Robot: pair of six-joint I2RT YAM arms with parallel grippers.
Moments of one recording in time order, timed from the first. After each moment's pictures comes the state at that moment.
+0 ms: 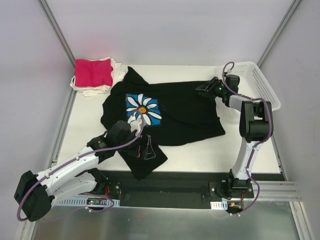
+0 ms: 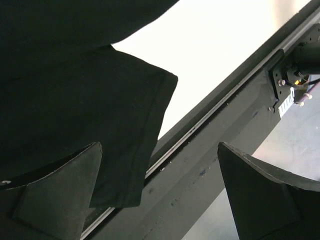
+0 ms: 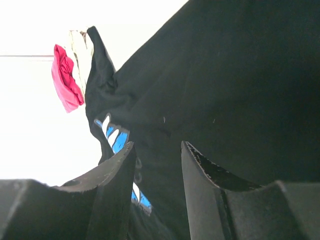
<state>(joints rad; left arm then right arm) -0.72 0.91 0.54 -0.38 0.36 -0.52 0.02 2.00 1.24 0.20 -0.60 0.89</state>
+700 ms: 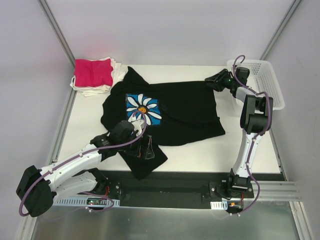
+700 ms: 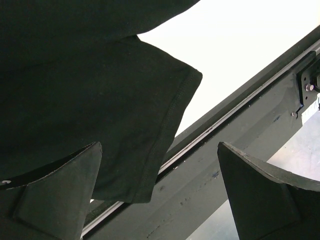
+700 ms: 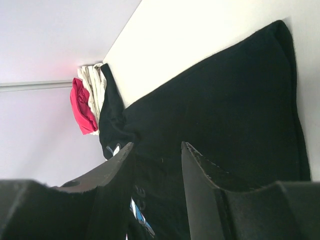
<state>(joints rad) -0.75 0.96 0.56 -0.44 0.28 -0.54 -0.10 2.25 1.60 0.11 -0.71 0.91</state>
